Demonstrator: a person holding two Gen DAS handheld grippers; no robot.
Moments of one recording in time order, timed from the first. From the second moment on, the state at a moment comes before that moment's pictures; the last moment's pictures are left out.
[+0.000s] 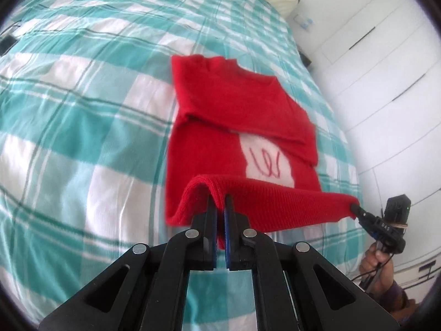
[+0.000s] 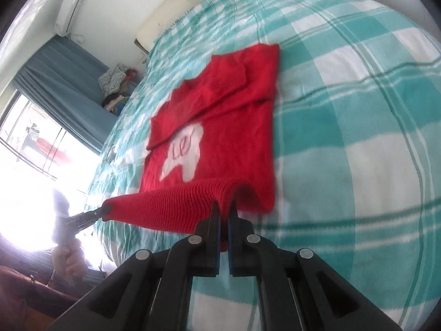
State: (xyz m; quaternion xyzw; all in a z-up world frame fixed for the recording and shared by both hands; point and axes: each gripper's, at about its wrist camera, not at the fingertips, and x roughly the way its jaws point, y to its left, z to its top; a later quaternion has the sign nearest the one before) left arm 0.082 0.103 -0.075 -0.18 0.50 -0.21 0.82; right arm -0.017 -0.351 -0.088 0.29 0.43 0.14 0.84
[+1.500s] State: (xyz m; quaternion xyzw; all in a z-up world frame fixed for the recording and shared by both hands) left arm 0.205 0.046 -0.064 0.09 0.45 -0.07 0.89; right arm 0.049 -0.314 -0.114 0.04 0.43 0.03 0.90
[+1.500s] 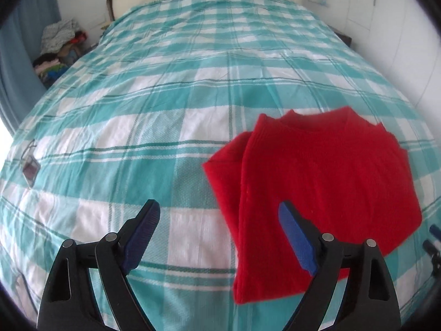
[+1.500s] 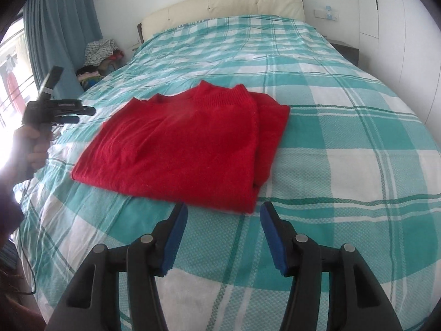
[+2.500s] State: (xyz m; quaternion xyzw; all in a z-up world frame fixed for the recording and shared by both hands) left arm 0.105 0.036 -0.178 0.03 0.44 -0.03 0.90; right arm 0.042 -0.340 -0.168 0.01 0.42 -0.13 0.90
